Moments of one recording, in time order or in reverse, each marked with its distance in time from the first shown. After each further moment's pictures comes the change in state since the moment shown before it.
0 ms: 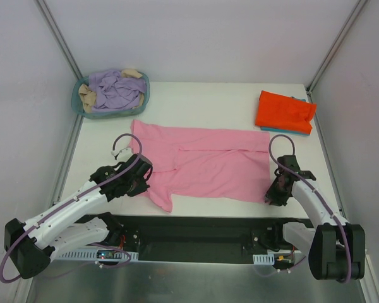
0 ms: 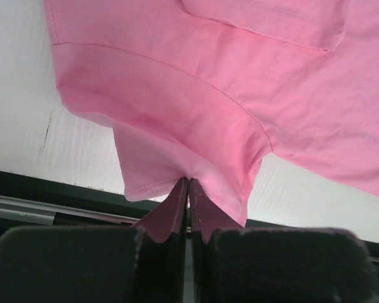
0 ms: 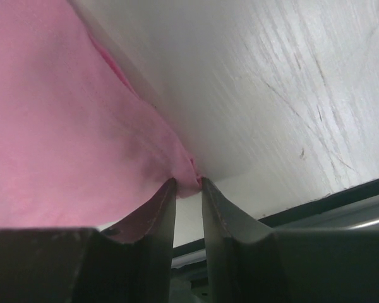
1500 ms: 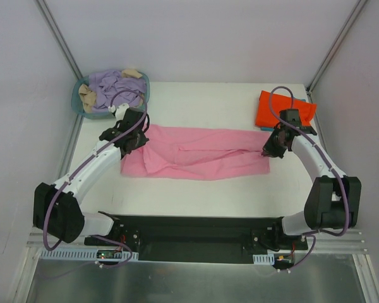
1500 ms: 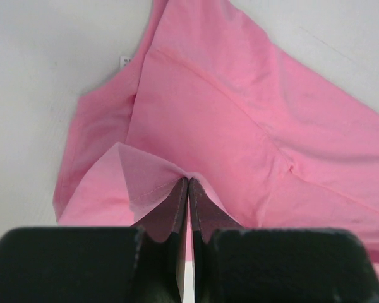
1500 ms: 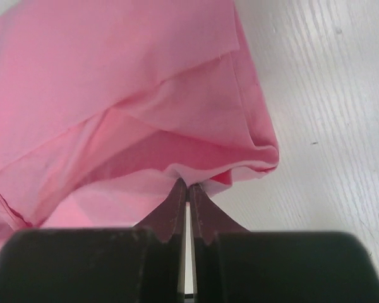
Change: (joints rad) left arm 0.356 0.407 0.303 0.370 -0.072 0.338; right arm 0.000 0.410 0.559 0.087 -0.099 -0.068
